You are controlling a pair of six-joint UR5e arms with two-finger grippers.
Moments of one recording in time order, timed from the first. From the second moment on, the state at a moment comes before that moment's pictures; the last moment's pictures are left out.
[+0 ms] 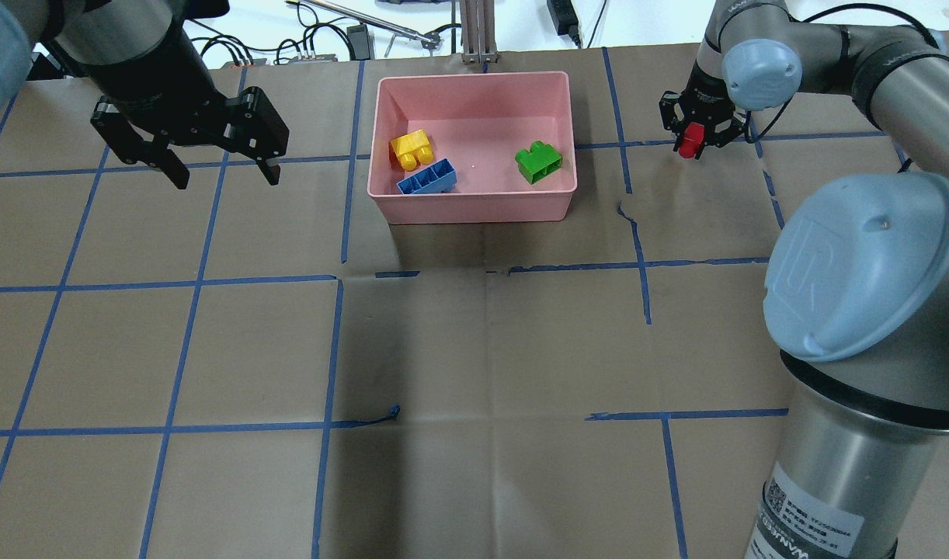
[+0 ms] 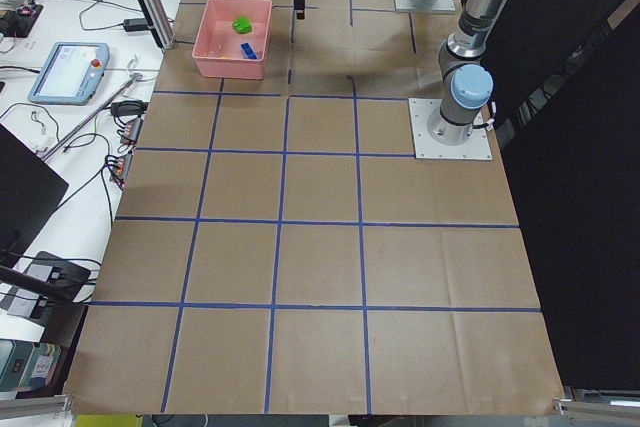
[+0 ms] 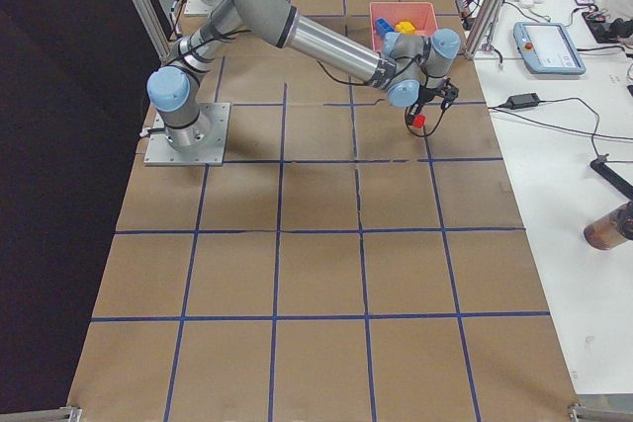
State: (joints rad) left arm -1.55 -1.57 -1.47 -1.71 1.57 0.00; right arm 1.44 -0.84 1.20 -1.92 -1.59 0.40
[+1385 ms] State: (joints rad) left arm -1.52 -1.48 -1.51 -1.74 1.57 0.05; right arm 1.86 -0.84 1.12 -1.95 -1.58 0.45
